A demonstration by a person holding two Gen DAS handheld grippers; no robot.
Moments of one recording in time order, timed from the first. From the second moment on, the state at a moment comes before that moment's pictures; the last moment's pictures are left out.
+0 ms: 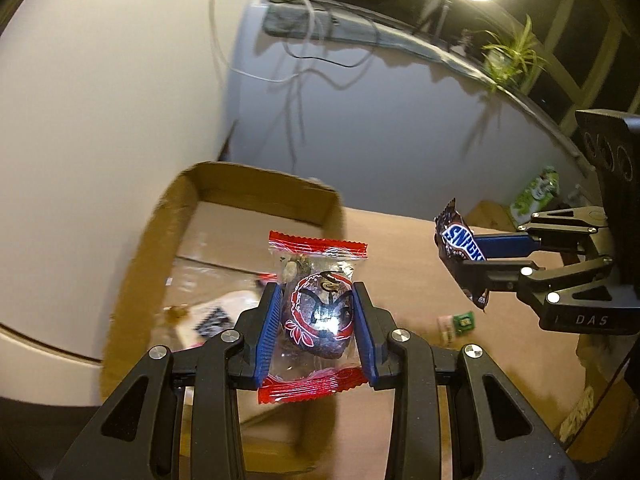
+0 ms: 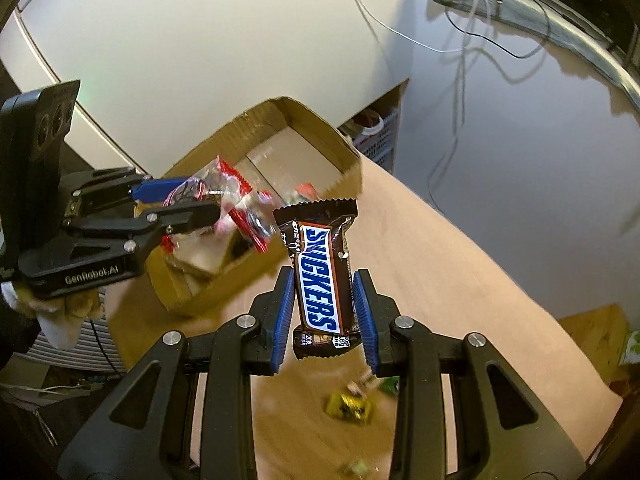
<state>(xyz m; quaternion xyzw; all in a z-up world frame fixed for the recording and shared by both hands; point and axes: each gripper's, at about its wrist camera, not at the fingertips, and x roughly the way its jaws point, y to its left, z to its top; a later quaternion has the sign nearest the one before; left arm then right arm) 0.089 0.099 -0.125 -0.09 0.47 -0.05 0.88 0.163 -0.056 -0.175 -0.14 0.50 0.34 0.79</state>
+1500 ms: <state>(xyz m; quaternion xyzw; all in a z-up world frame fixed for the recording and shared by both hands) 0.105 0.138 -0.135 -0.07 0.47 0.01 0.88 0.222 0.030 -0.192 -0.18 0.50 0.32 0.78</state>
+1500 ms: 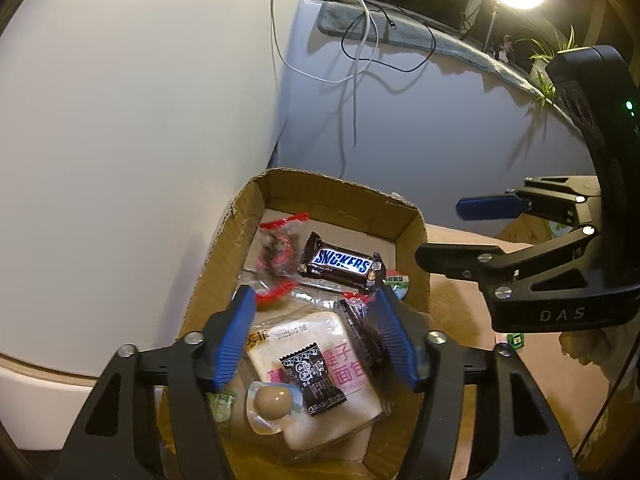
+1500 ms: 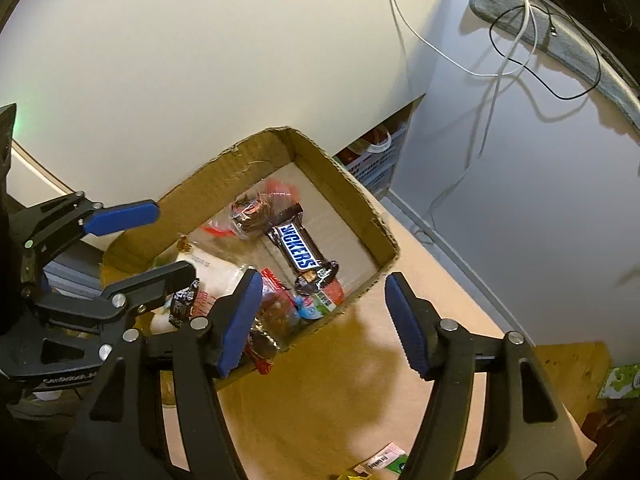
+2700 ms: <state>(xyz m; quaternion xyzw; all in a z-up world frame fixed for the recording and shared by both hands) 0.070 0.026 -0.130 -0.03 0.46 -0.10 0.88 0.160 -0.149 -0.184 -0.10 0.50 0.22 0.83</state>
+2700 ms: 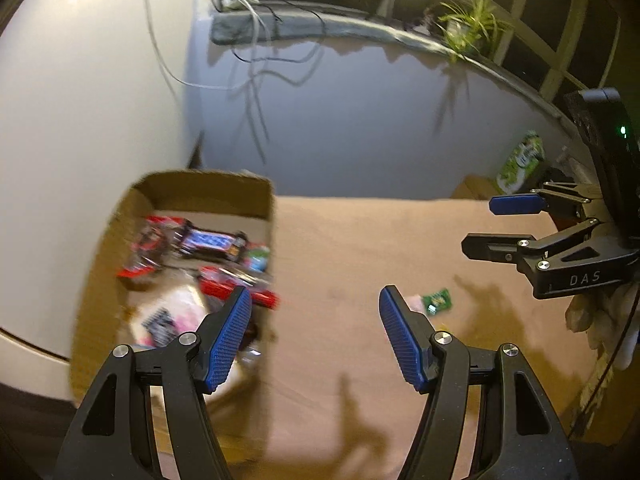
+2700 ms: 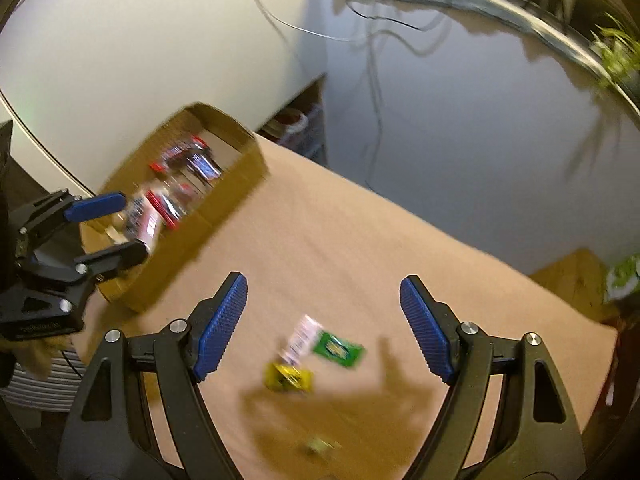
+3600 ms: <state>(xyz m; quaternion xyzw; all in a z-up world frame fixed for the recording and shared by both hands) 0.065 -0.088 -0.205 0.03 0.56 -0.24 0.79 0.066 -0.200 -0.277 -0.12 0.58 0.27 0.76</state>
